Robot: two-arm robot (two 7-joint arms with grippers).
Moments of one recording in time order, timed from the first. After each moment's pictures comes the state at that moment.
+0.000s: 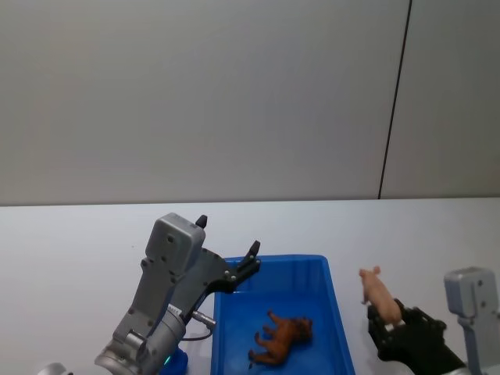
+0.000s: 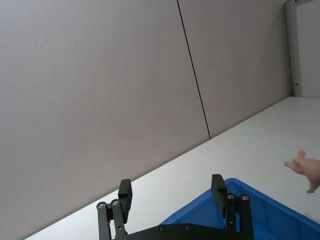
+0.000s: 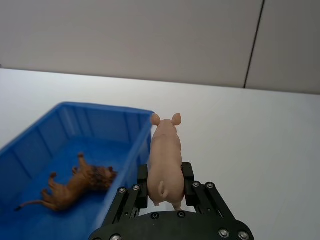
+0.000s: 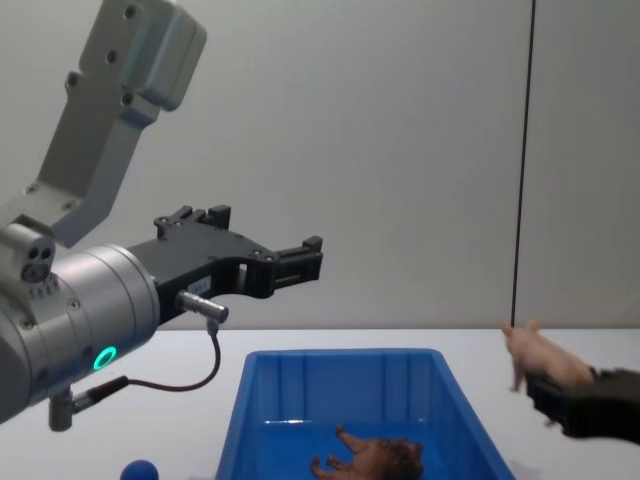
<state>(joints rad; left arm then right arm) -0.24 0.38 0.45 -1.63 -0.20 0.01 -0.01 -0.04 0.20 -0.24 -1.71 0.20 0.22 0.05</state>
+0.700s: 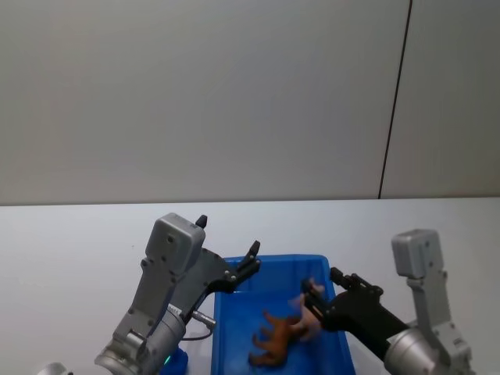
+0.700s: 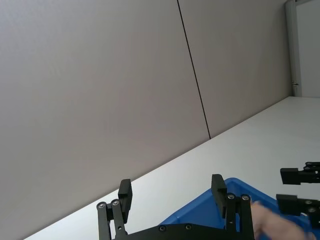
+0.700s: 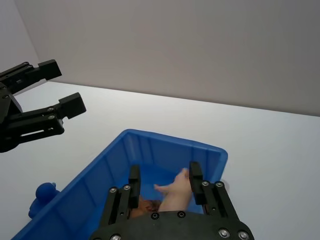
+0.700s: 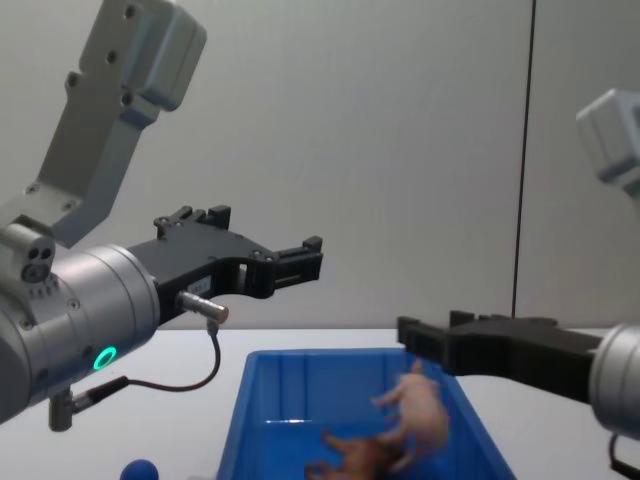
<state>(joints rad) -0.24 0.38 0.45 -1.63 -0.20 0.01 -0.01 0.11 0.12 -0.28 -1.60 0.21 0.23 0.25</state>
